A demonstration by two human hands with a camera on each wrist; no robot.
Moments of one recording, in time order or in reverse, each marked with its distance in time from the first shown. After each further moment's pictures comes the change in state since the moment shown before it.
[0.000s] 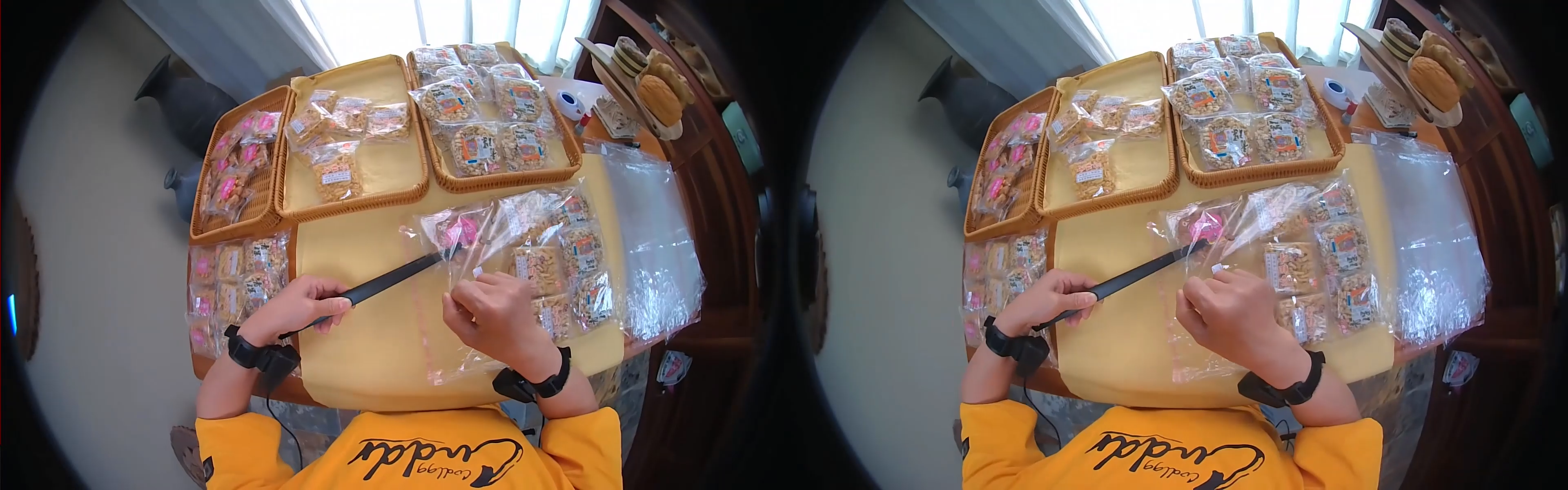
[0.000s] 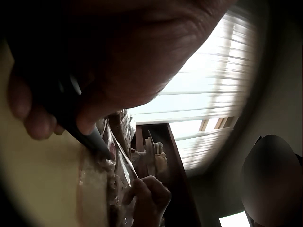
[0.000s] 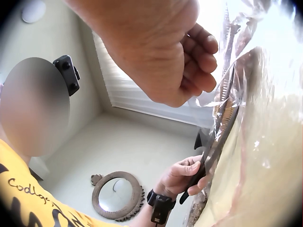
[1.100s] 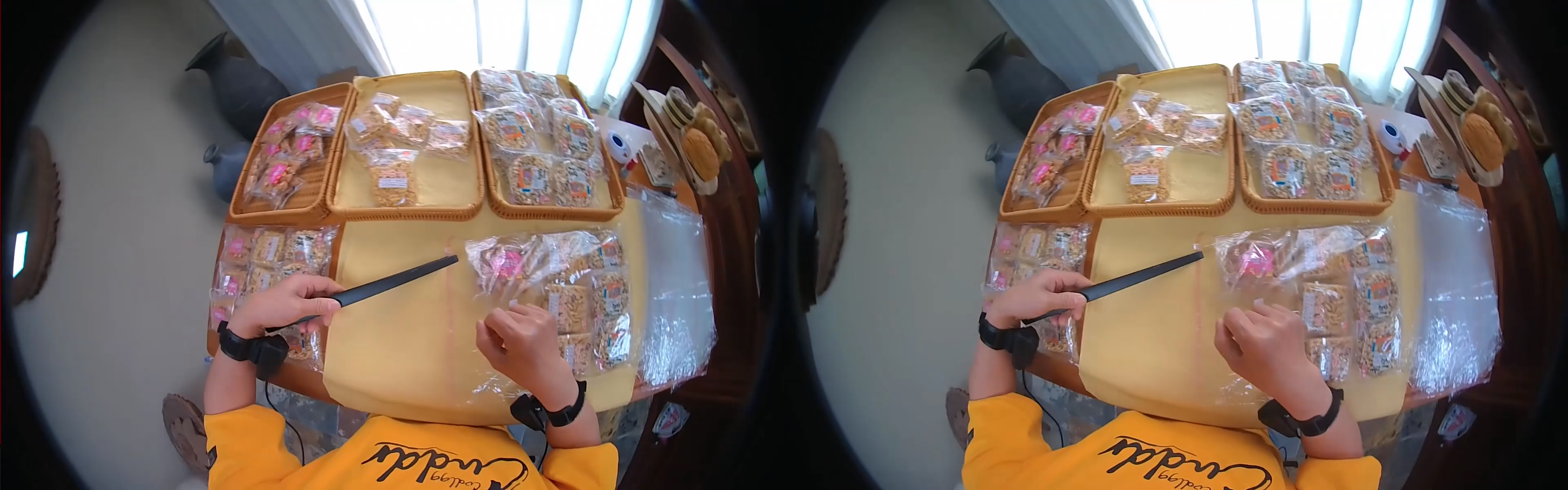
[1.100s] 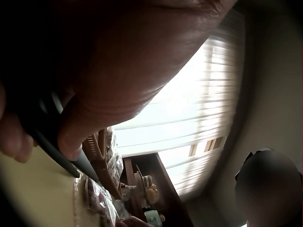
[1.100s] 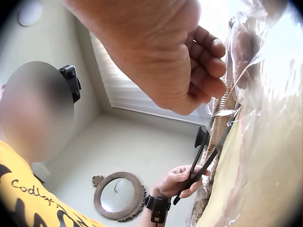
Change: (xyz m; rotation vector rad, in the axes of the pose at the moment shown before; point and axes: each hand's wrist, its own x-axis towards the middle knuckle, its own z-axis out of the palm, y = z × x) left_hand -0.054 -0.013 -0.039 -0.094 0.096 -0.034; right_hand 0.001 -0.005 0.003 0.023 -0.111 -0.050
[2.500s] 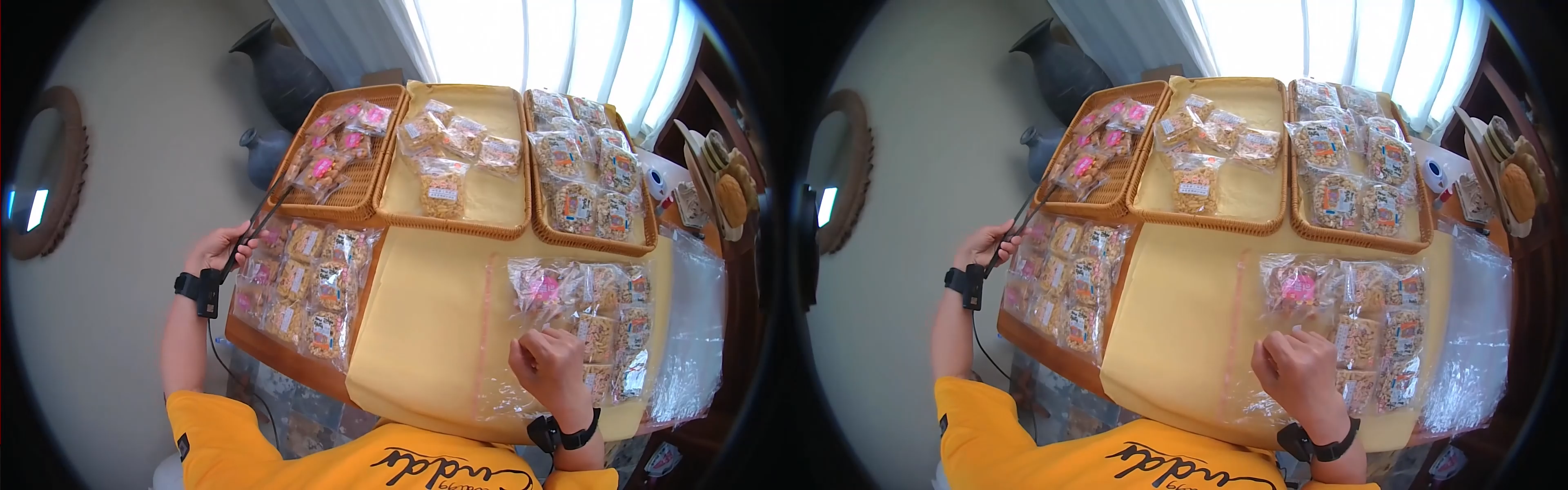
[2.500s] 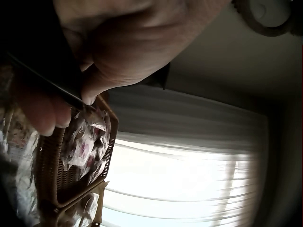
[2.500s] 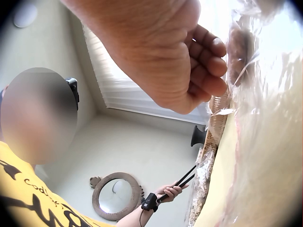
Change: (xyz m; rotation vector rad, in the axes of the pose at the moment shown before) left_hand -0.068 -0.069 -0.186 -0.872 0.421 -0.144; right_hand 0.002 0.000 0.002 -0.017 -0.032 0.080
